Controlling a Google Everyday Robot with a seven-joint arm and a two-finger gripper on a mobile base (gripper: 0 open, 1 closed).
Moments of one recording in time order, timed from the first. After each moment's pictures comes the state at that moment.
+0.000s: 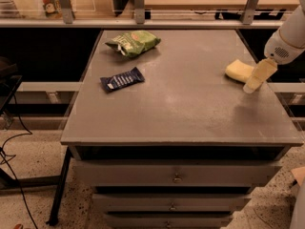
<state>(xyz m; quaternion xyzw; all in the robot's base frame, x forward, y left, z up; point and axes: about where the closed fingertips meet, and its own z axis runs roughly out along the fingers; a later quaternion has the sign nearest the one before) 0.654 -0.343 0.840 -0.44 0.88 0.00 0.18</state>
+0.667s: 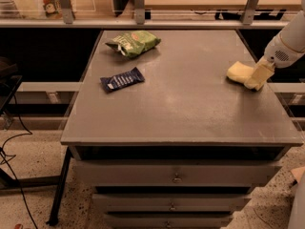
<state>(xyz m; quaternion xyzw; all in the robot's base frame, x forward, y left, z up) 0.655 -0.340 0.828 -0.44 0.88 0.03 0.18</state>
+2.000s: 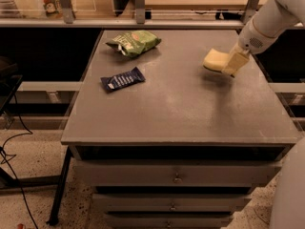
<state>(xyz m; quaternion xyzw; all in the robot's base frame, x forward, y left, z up) 0.685 -0.268 0.857 -0.51 0.83 0.02 0.21</state>
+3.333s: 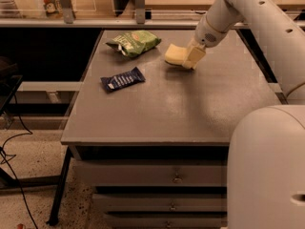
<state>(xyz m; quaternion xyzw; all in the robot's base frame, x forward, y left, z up) 0.742 -0.143 0.847 -0.59 0.77 0.06 0.24</state>
